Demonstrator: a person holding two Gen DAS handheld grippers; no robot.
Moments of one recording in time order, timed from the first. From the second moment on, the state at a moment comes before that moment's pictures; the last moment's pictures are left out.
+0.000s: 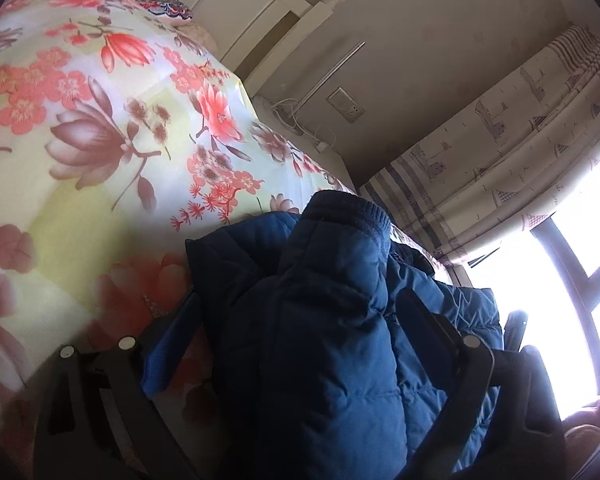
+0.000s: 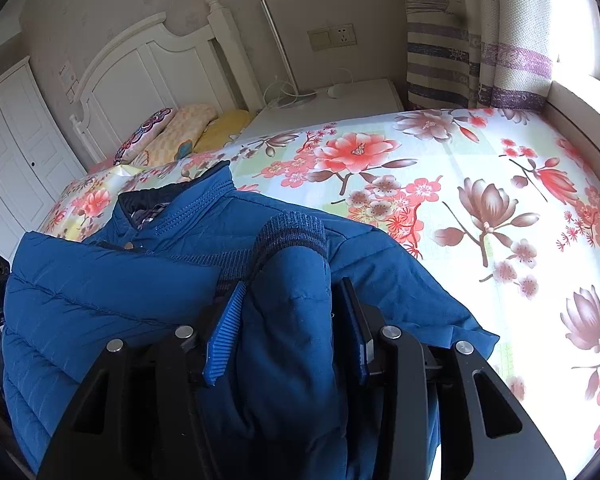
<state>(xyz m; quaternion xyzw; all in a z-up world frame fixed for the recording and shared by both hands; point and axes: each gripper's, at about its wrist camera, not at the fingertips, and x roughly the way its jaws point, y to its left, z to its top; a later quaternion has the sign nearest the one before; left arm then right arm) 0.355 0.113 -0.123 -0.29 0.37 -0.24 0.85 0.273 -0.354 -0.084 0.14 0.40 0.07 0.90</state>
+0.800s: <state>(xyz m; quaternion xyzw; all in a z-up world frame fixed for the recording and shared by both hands) 0.326 0.073 -0.012 -0.12 0.33 -0.19 0.92 0.196 -0.333 0.041 0.09 0.24 0.02 0.97</state>
